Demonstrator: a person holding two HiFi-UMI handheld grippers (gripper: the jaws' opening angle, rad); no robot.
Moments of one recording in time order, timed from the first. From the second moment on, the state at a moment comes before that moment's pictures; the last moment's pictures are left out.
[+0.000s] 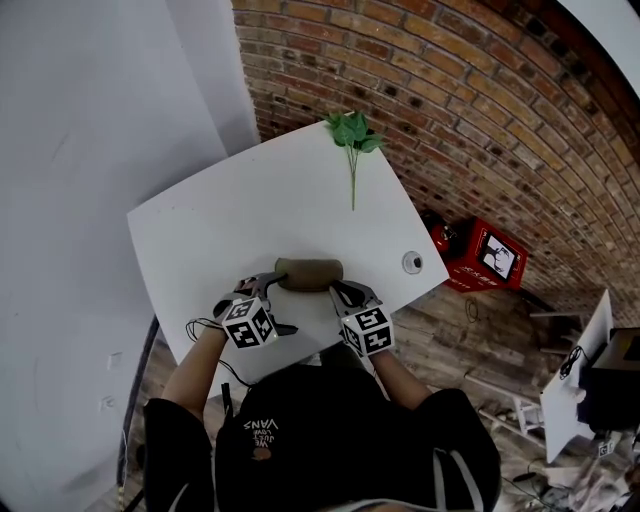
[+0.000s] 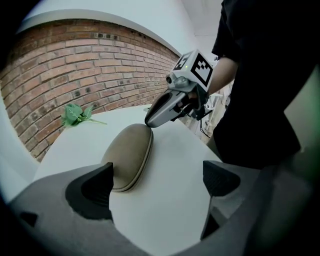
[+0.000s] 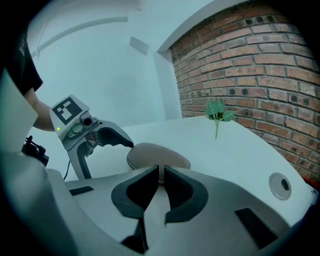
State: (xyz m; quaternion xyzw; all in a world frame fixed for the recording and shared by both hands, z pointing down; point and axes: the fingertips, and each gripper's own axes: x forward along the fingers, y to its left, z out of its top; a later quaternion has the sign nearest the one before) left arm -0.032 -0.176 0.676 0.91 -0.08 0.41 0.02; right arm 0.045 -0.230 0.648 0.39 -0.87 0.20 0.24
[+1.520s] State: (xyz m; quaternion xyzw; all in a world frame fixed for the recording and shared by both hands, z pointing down) left arm -0.036 -0.198 0.643 0.92 -0.22 0.33 0.06; right arm 0.034 -0.227 0.635 0.43 -0.85 0.20 0.21
